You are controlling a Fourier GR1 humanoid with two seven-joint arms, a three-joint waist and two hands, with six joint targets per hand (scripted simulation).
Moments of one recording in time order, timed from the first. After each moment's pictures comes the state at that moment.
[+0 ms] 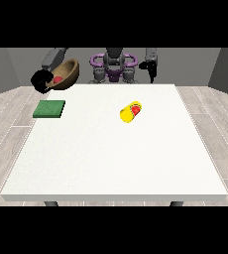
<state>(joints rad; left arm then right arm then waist) -0.10 0.05 -0.13 -1.37 -0.13 0.11 -0.26 -0.48 -0.37 -0.36 -0.71 -0.36 -0.08 -0.05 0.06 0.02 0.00</state>
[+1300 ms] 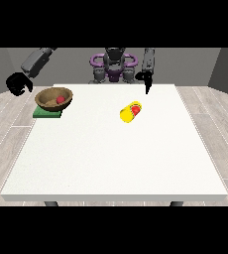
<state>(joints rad) -0.11 0.01 -0.20 -1.37 -0.17 0.18 -0.44 -0.49 -0.70 -0.47 -0.51 -0.37 0.02 -0.25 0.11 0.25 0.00</state>
